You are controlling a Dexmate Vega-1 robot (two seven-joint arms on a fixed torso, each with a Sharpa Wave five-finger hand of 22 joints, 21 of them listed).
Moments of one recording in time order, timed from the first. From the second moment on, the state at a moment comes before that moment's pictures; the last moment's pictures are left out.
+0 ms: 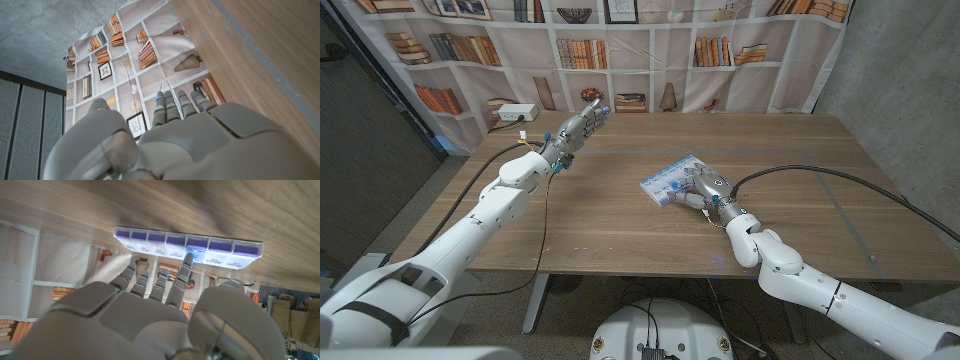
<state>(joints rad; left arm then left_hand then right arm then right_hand) 0.69 0.61 0.41 -1.29 -0.63 -0.25 -0.29 0.48 0.06 0.01 0.07 0.24 0.23 0.04 0.20 0.18 0.19 -0.04 0.20 0.19 0.08 -0.01 0.18 0.17 -0.02 0.00 0.20 0.18 -0.94 -0.74 -0.81 -1.87 -0.75 -0.45 -0.24 0.54 0.11 -0.18 0.06 0.28 0.66 -0.23 0.21 0.19 0.15 -0.13 0.21 0.19 -0.01 -0.03 0.17 0.19 0.01 0.04 0.18 0.19</state>
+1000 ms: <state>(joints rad) 0.70 0.61 0.41 -1.30 -0.63 -0.24 -0.29 0.48 0.06 0.00 0.07 0.24 0.23 0.04 0.20 0.18 0.19 -0.04 0.20 0.19 0.08 -0.01 0.18 0.17 -0.02 0.00 0.20 0.18 -0.95 -0.76 -0.82 -1.88 -0.79 -0.46 -0.15 0.52 0.12 -0.19 0.06 0.28 0.66 -0.23 0.20 0.19 0.10 -0.13 0.20 0.19 -0.08 -0.01 0.17 0.19 -0.11 0.04 0.18 0.19</state>
